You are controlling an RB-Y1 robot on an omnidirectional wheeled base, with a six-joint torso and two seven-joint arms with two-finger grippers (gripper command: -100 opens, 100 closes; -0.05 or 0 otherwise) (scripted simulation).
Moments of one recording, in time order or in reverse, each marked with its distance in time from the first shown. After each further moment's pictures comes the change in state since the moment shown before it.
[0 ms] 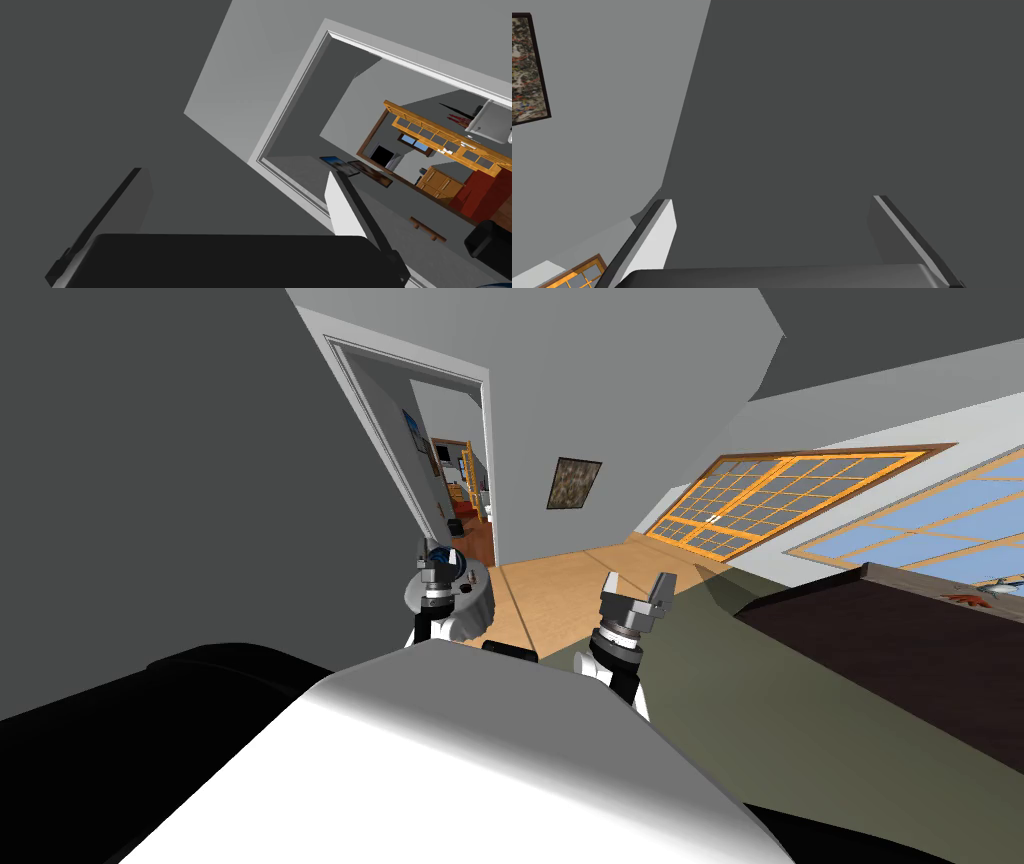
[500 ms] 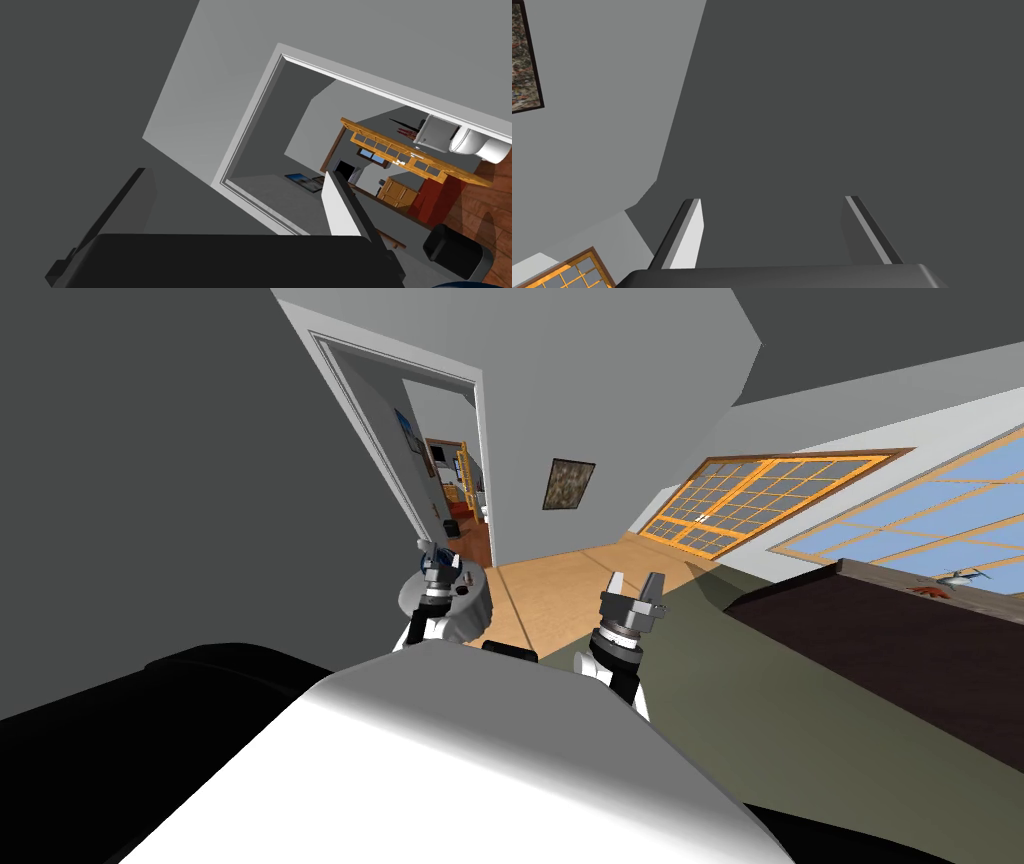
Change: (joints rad) left arm -0.013 0.134 0.034 0.042 0.053 0.087 0.042; right arm 0.000 0.000 0.000 0.000 0.000 0.000 0.000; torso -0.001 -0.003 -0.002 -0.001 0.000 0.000
